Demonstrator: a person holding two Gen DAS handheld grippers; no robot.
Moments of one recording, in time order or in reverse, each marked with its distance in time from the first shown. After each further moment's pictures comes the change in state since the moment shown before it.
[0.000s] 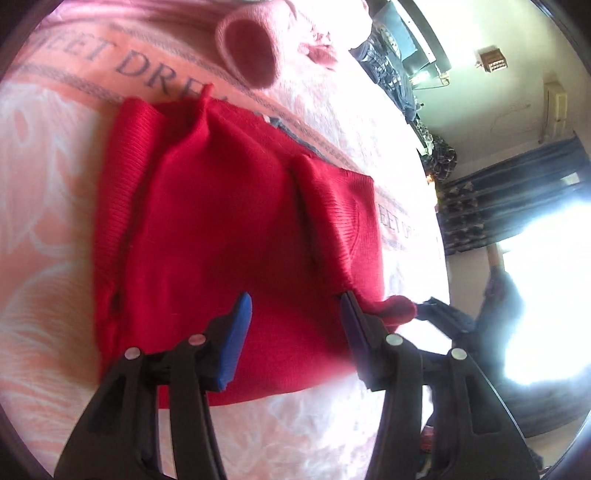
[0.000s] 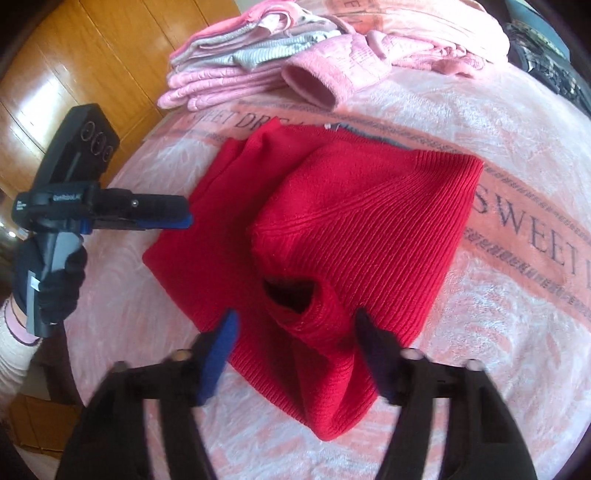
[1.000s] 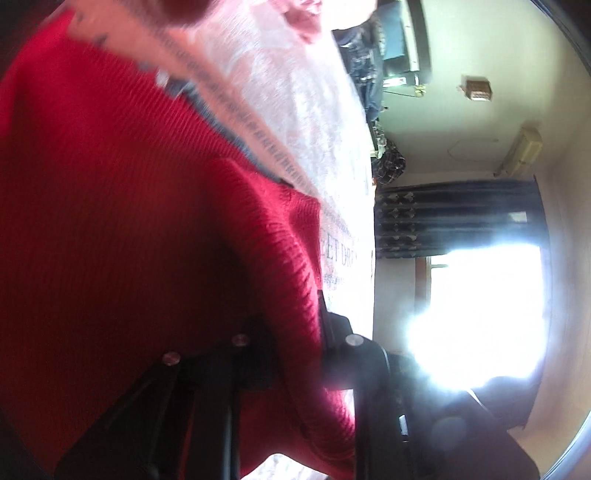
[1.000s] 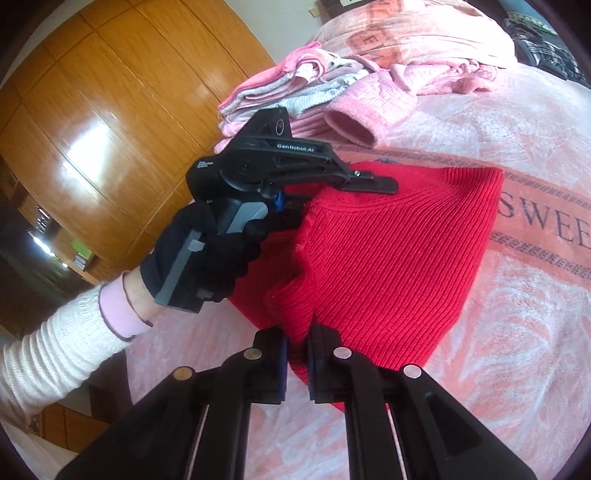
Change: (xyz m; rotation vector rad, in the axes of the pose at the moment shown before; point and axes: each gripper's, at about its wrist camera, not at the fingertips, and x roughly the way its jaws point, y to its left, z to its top) left arm 0.114 -0.029 0.072 -0.094 0.065 -0.311; right arm -0.038 0.010 -0.021 0.031 -0.184 0.239
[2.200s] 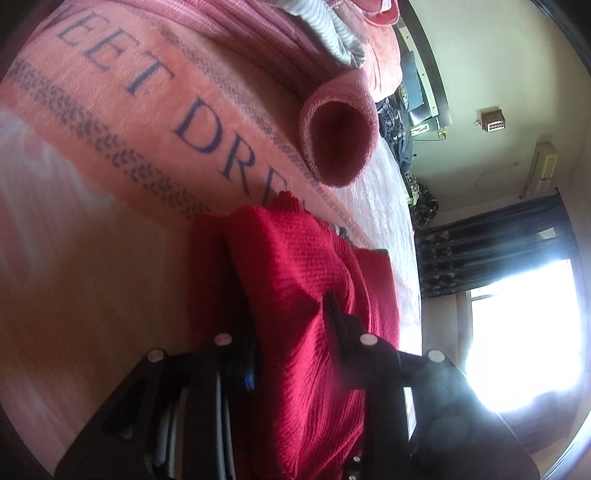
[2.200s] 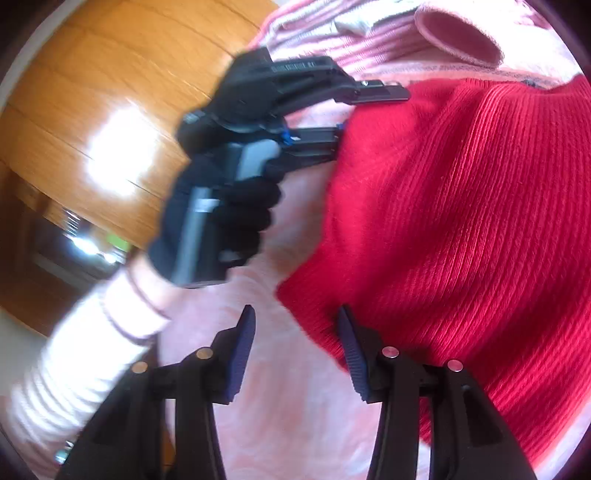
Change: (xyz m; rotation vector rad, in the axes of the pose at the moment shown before) left arm -0.151 0.099 0.038 0.020 -0.217 0.163; right arm 0.155 0.068 0.011 0.095 0.141 0.240
